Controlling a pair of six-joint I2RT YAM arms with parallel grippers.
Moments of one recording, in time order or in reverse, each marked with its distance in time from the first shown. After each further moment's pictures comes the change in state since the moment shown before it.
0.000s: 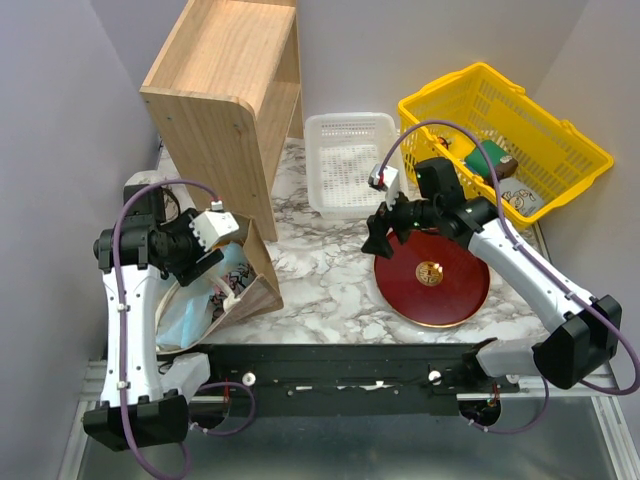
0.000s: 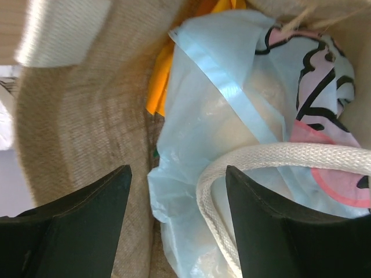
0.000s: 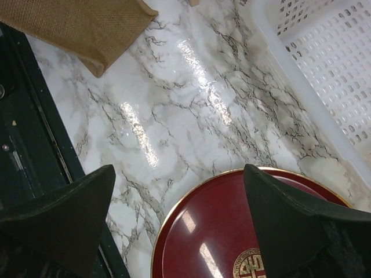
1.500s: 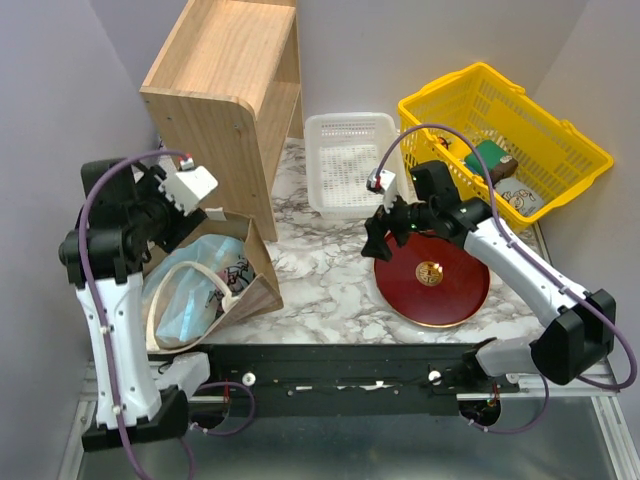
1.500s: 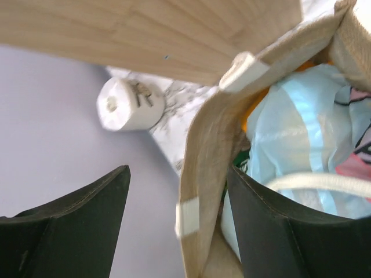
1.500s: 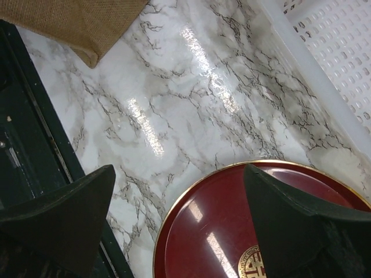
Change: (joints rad) left arm 0.014 0.090 0.367 0.056 -0.064 -0.167; right arm 0.000 0.031 -0.023 0.000 0.014 0.009
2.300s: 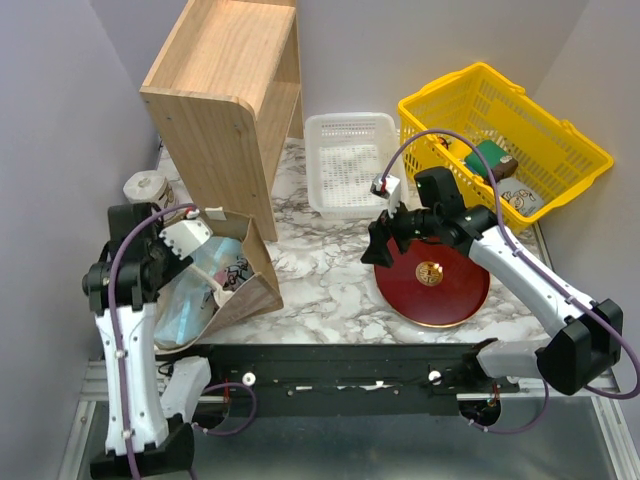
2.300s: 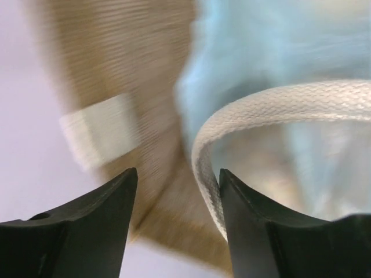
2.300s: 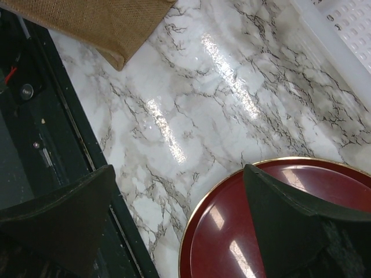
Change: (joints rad) left arm 0.002 -0.220 -0.420 -0.050 -0.445 0.132; right arm 0.000 -0.064 -0.064 0.023 -0.060 0.085
